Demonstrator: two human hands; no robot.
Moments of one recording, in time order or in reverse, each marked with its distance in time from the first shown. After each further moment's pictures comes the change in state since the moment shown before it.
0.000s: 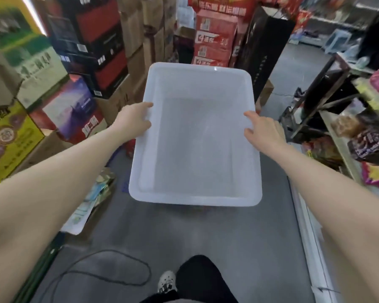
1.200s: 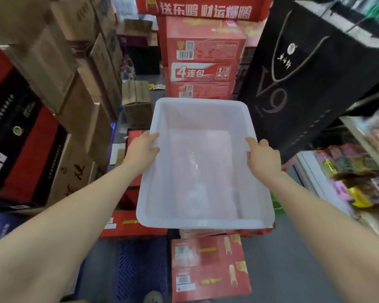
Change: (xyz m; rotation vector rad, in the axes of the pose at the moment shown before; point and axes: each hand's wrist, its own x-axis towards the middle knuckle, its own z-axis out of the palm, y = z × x) left_hand 0.616 -0.070 0.142 -0.035 -0.199 0.169; right_hand 0.501 0.017 0.193 -0.152 -0.155 0.434
